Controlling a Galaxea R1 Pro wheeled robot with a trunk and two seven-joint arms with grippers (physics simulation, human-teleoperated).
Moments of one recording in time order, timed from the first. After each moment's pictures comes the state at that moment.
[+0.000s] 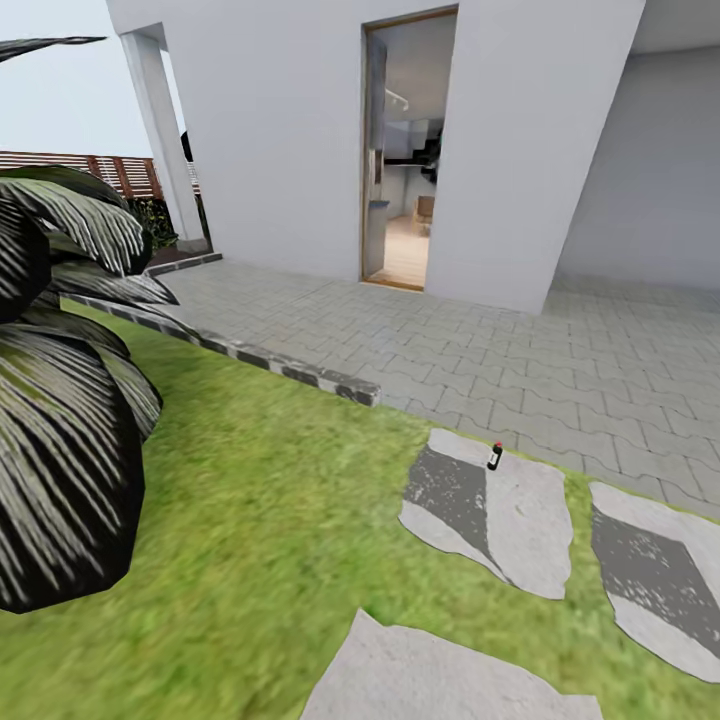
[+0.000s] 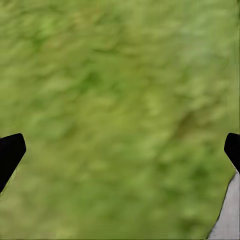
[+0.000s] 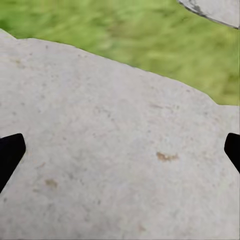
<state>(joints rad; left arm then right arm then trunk) -0.15 0.11 0.11 -0.40 0.11 -0.30 0.02 -0.08 -0.06 0.00 -0.45 0.01 -0.38 -0.01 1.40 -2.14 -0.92</state>
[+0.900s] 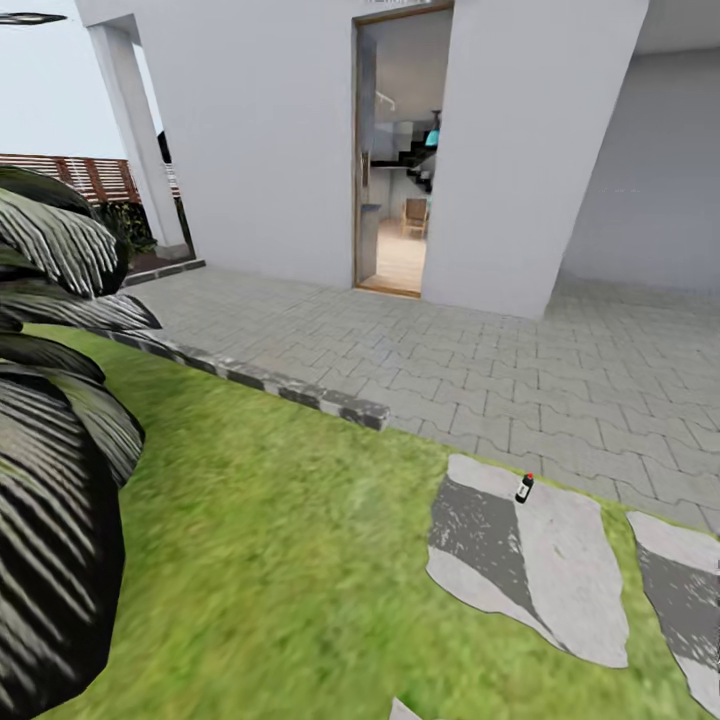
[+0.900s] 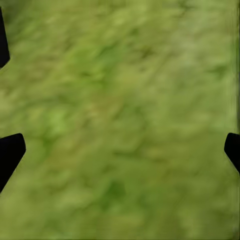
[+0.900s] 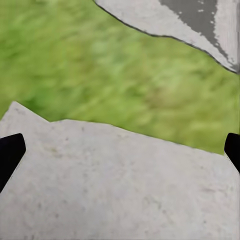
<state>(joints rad) -0.15 0.11 0.10 -0.40 0.11 -0.30 0.02 -0.08 -0.06 -0.01 -0.45 0.01 -0.38 -0.01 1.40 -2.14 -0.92</state>
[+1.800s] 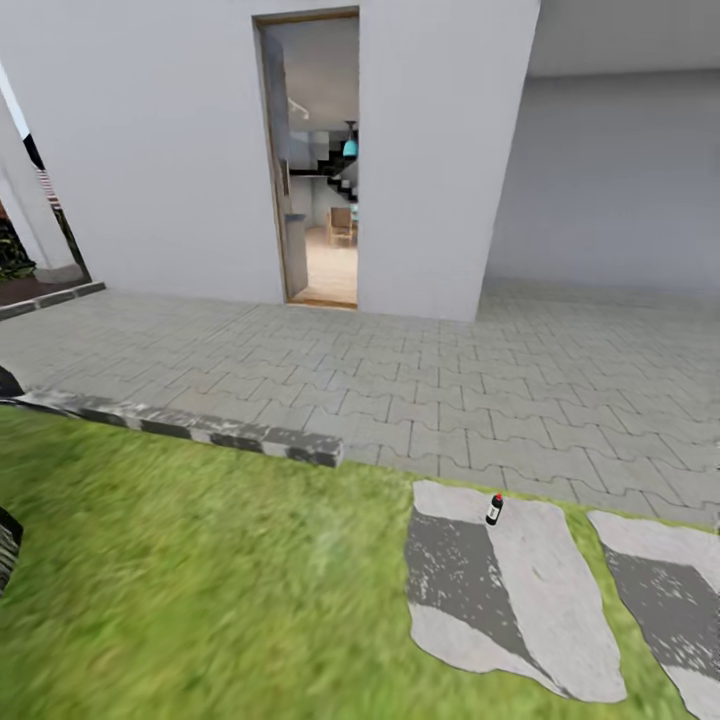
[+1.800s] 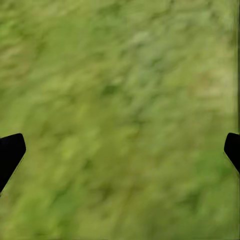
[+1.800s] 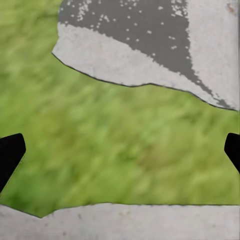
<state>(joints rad) -0.15 0.11 0.10 -0.40 0.11 -0.30 0.02 -0.08 -0.06 0.00 -0.45 0.01 -0.38 -0.01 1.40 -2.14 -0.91</state>
